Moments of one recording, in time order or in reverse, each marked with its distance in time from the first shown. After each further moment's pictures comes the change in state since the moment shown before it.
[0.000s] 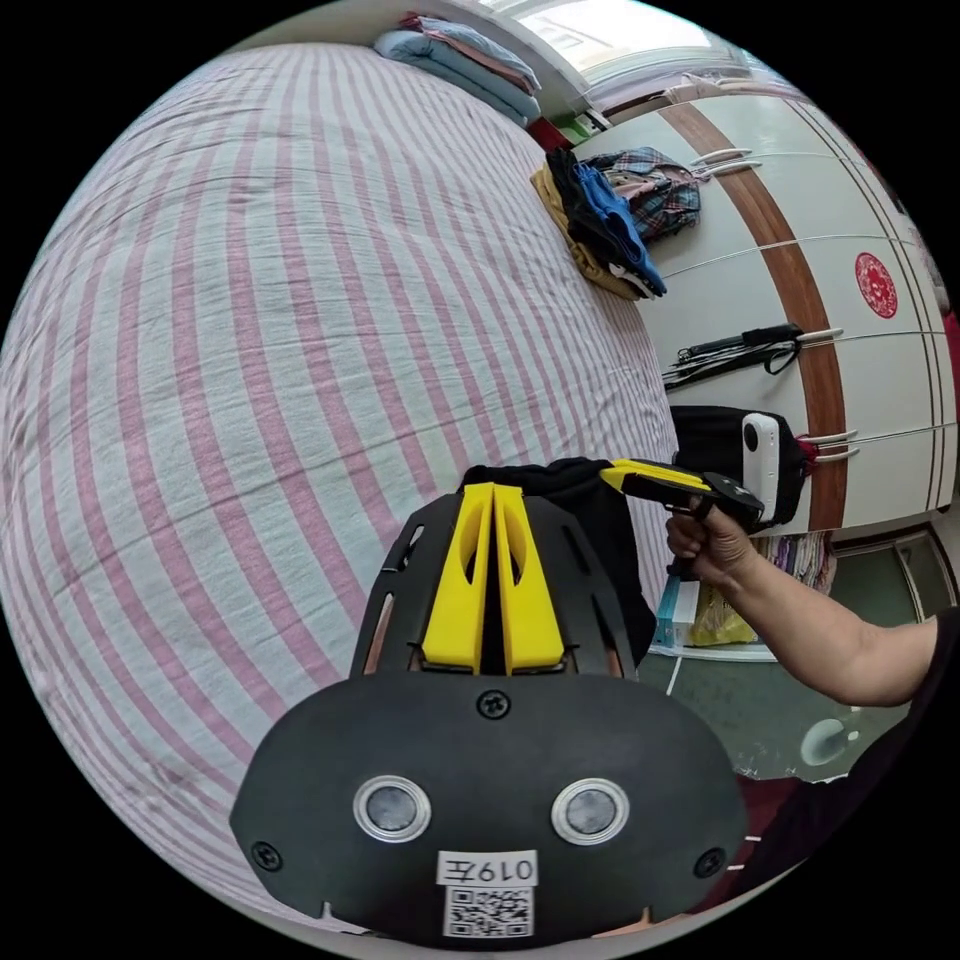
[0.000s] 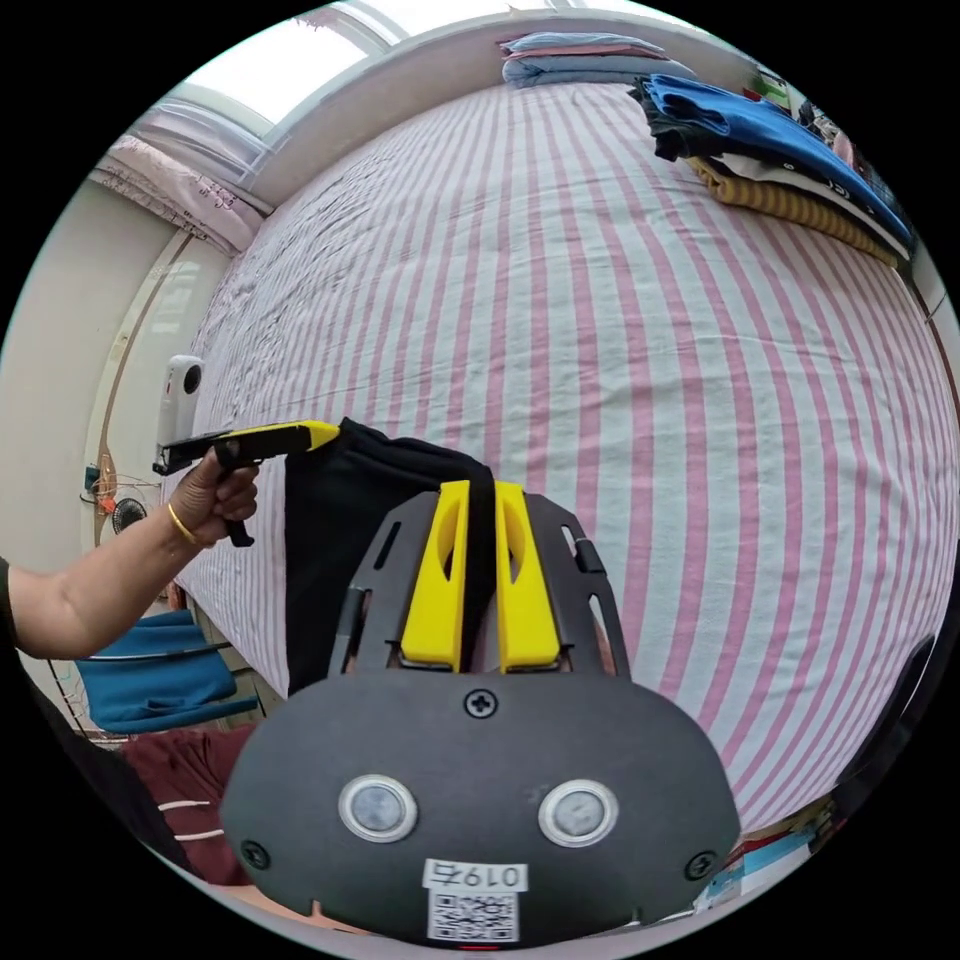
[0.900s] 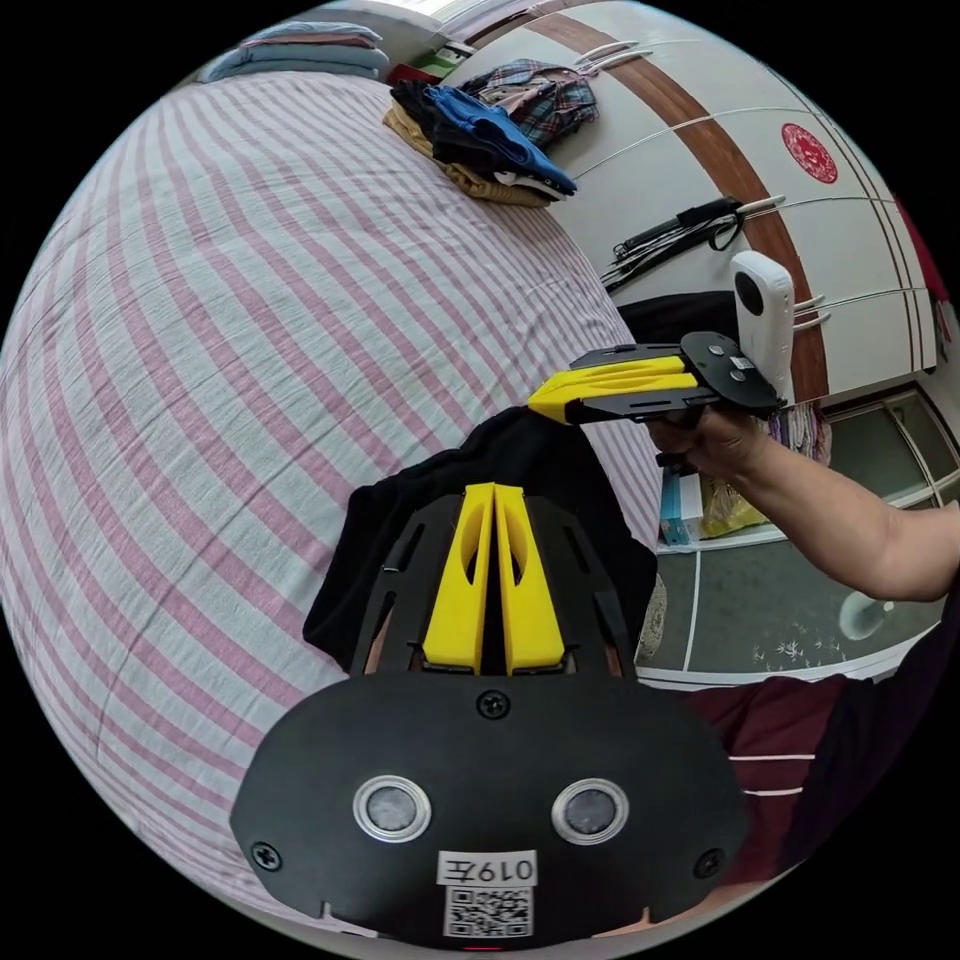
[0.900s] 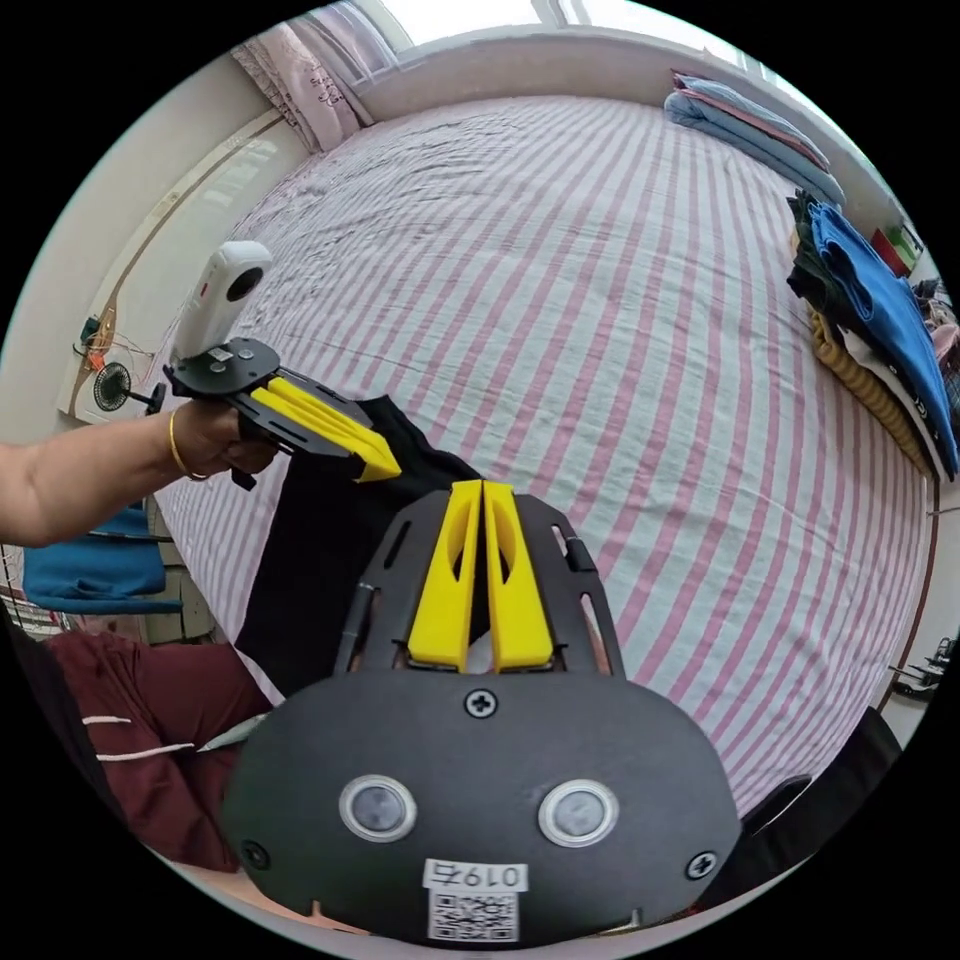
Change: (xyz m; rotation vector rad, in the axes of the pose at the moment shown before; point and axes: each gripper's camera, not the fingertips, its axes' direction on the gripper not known) left arm 0.055 -0.012 0.036 -0.190 0.030 0.303; right arm -0.058 -0.072 -0.034 -0.066 0.146 -0.377
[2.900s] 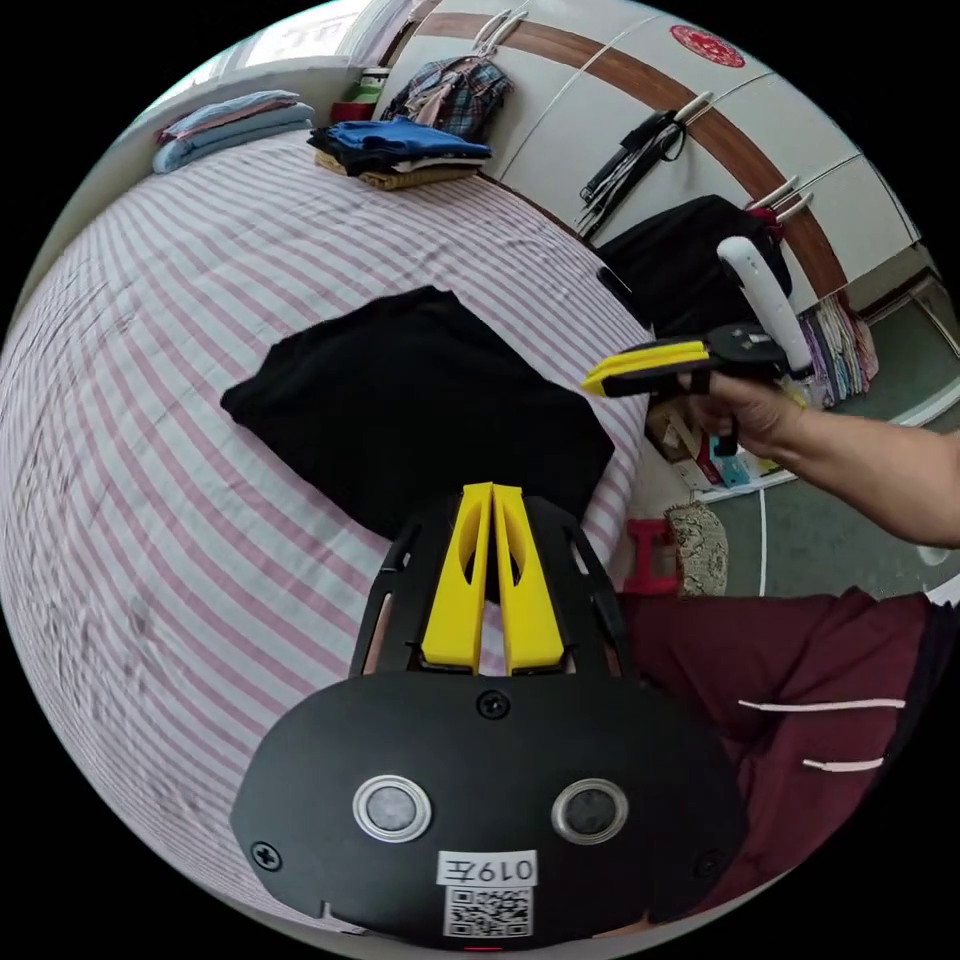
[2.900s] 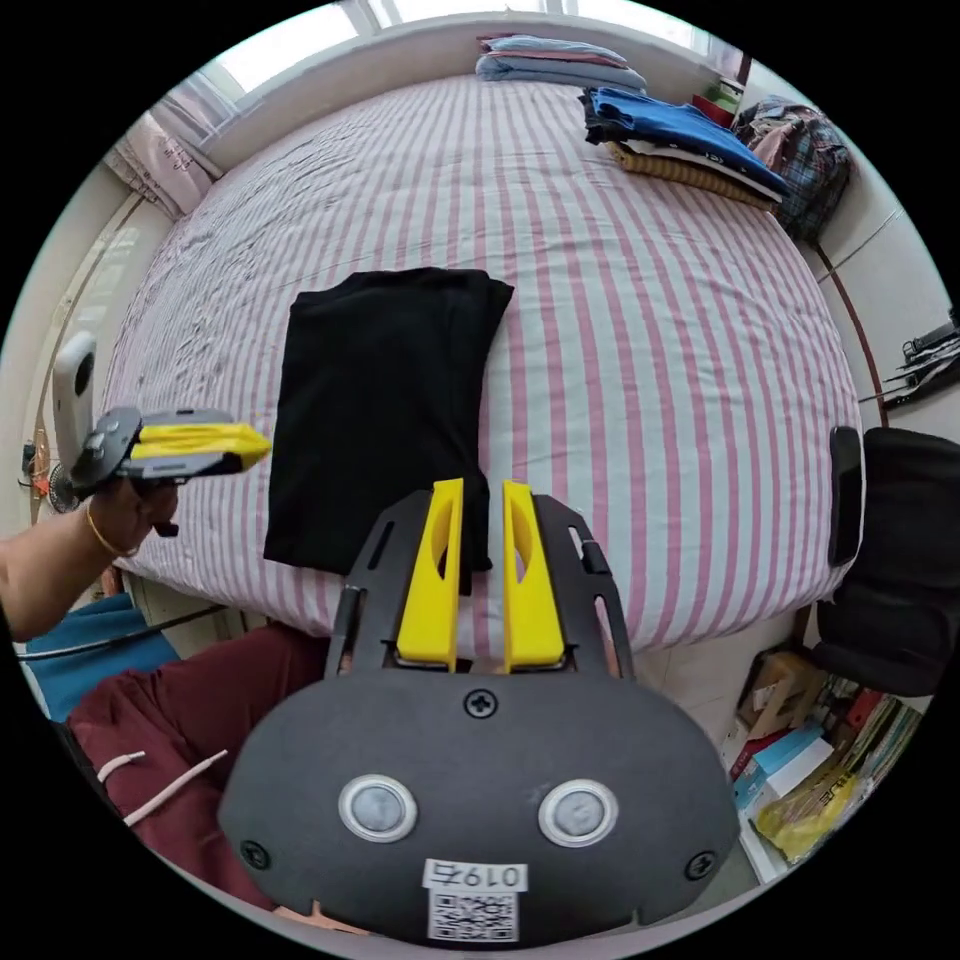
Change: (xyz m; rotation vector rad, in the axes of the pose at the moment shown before) left arm 0.302 0.219 -0.069 -0.032 -0.241 0.142; right arm -0.187 0.260 -0.003 -0.020 0.110 0.455
